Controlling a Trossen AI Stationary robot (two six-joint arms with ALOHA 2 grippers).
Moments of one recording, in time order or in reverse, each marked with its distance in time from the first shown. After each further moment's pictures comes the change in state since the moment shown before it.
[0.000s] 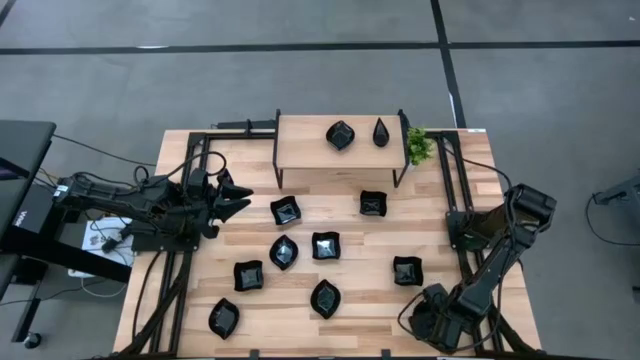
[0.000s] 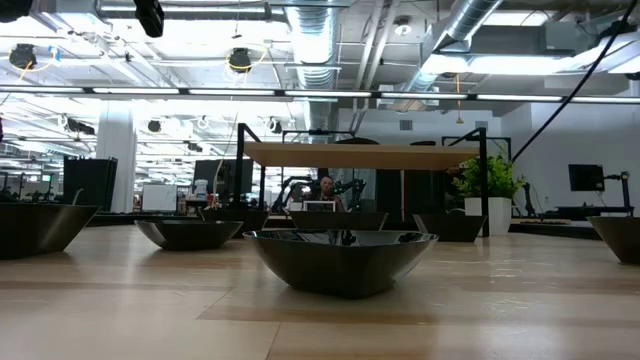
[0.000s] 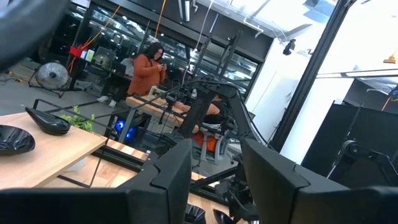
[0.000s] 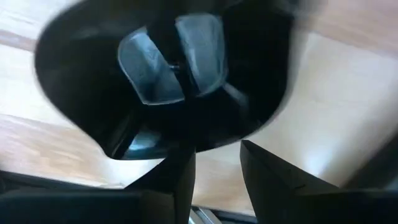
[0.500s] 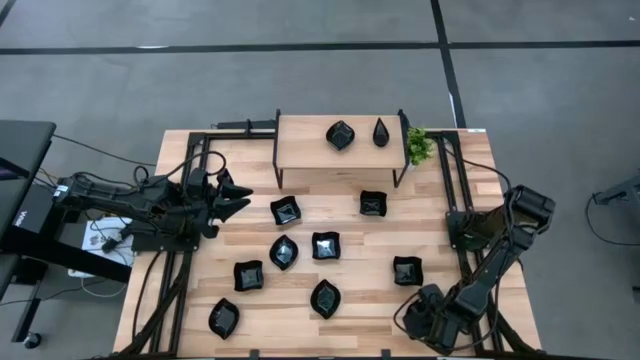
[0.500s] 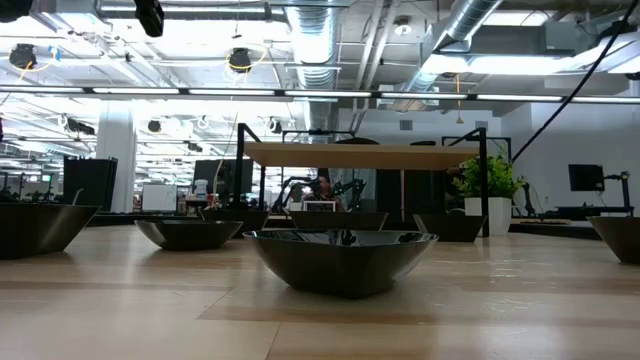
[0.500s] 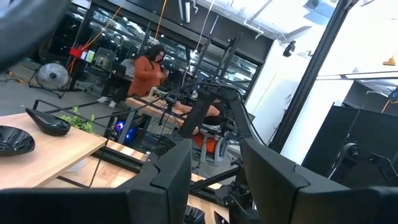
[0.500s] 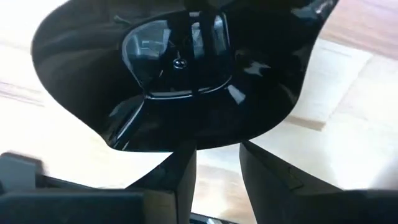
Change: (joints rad) left arm 0.000 0.000 0.000 0.005 -0.002 -0.003; right arm -0.015 0.014 0.000 0.049 0.083 -0.004
